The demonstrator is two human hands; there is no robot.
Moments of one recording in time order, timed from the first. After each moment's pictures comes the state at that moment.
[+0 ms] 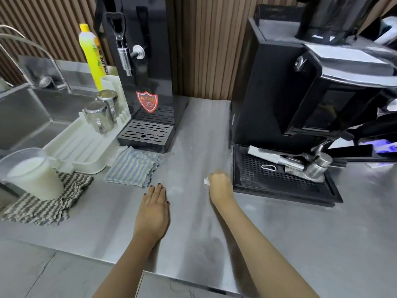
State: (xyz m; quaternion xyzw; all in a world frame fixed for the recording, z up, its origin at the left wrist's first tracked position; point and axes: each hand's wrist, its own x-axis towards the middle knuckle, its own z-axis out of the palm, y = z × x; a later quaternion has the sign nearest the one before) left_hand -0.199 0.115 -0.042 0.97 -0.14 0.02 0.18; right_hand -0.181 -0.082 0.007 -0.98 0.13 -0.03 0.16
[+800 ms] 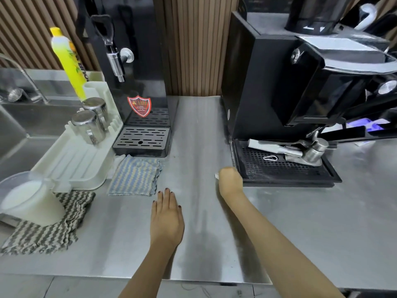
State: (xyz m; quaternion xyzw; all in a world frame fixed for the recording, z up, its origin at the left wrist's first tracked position) left_hand -0.198 0.116 -0.033 0.97 -0.16 -0.02 0.16; right_hand -0.177 -0.080 0.007 -0.96 0.24 -0.03 0.12
